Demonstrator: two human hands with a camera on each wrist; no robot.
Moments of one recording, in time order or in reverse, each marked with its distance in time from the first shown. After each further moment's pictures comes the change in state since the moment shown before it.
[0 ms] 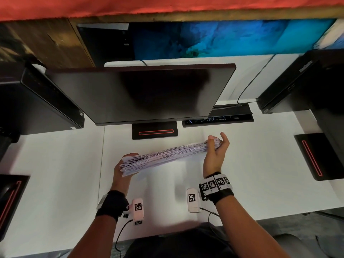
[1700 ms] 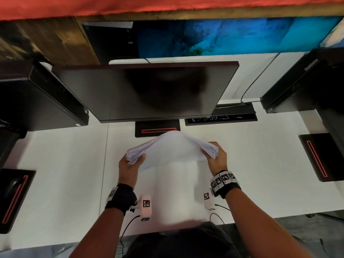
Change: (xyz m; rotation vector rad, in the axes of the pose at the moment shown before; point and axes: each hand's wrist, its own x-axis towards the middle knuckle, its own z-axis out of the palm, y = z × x) left_hand -0.018 0.038 0.032 0.018 0.118 0.069; right_hand 0.031 0.042 -0.033 -0.426 -0.337 -0.017
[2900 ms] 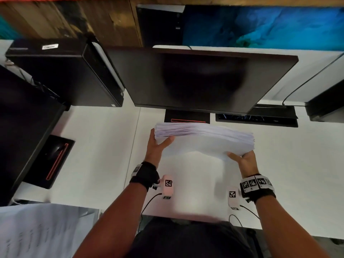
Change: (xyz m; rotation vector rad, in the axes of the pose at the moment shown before) left_hand 0.016 0.010 -0.010 -0.085 -0.056 -0.113; right_hand -0.004 0.000 -0.002 0.293 -0.206 0.027
